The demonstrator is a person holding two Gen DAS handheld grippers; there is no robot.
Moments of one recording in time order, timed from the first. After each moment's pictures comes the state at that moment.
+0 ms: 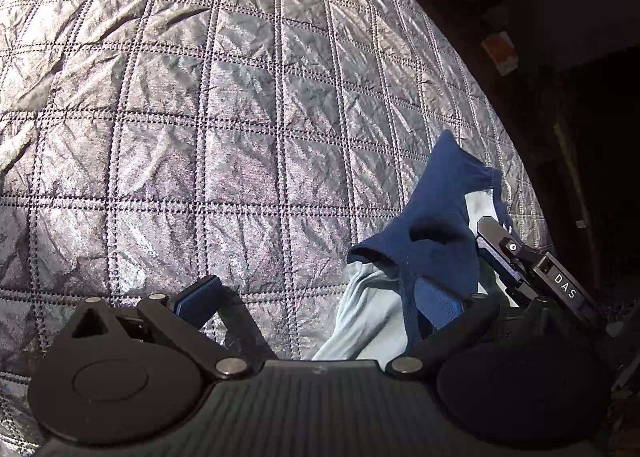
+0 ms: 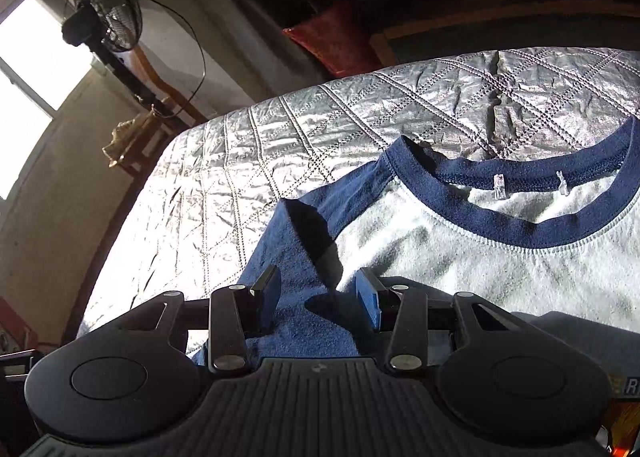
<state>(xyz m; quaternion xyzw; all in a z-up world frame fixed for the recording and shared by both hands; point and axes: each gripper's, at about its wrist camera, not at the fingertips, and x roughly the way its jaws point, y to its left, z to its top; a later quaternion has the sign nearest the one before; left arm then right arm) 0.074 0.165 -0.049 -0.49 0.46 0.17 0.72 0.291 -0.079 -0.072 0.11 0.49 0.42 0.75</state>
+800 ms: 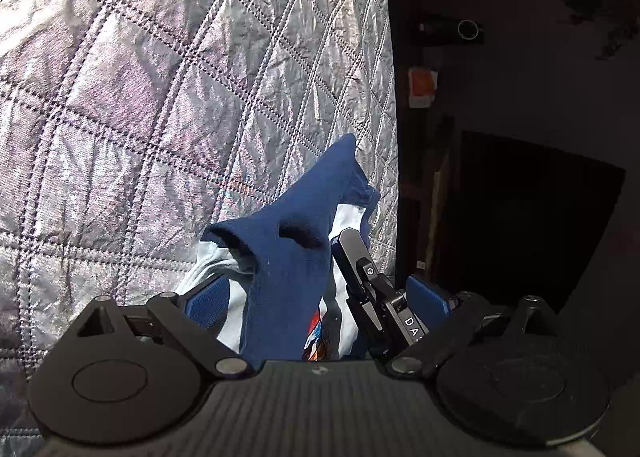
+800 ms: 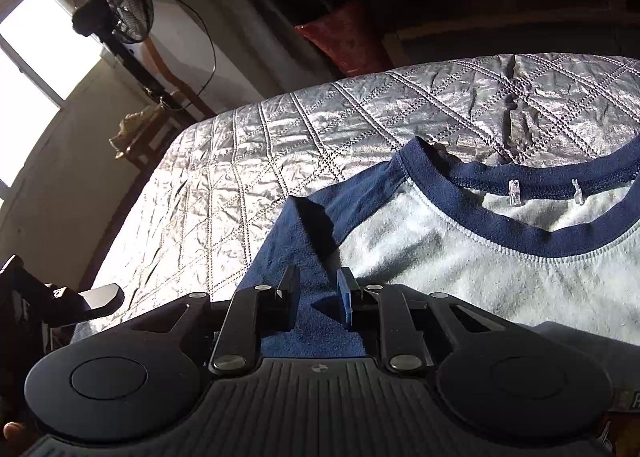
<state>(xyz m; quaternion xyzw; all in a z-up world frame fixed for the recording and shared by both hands) 0.084 0.166 -0.092 -0.71 0.31 0.04 0.63 0.294 -0.073 -0.072 0.09 0.49 0.43 0.75</state>
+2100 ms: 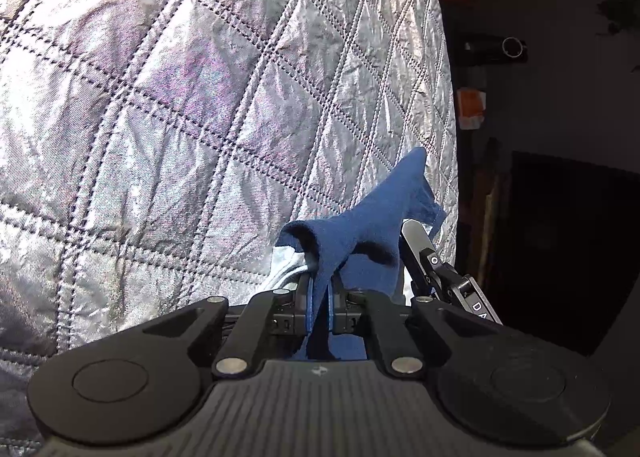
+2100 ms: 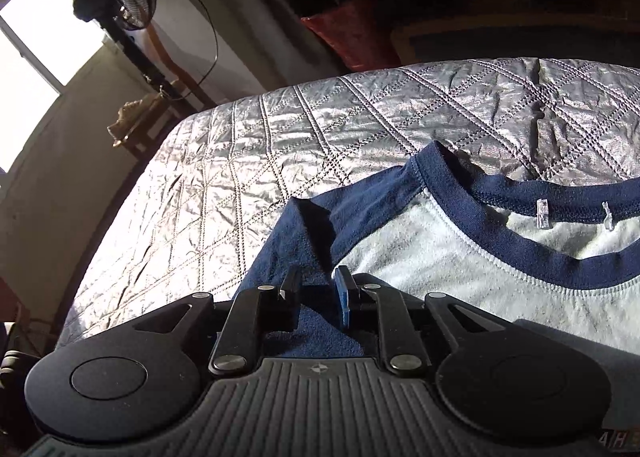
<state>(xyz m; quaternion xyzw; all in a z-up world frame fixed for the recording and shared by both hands) 0.080 0.152 -0.108 -0.67 0.35 0.13 0.64 0.295 -0.047 -0.076 0.04 0.48 0.44 0.76</state>
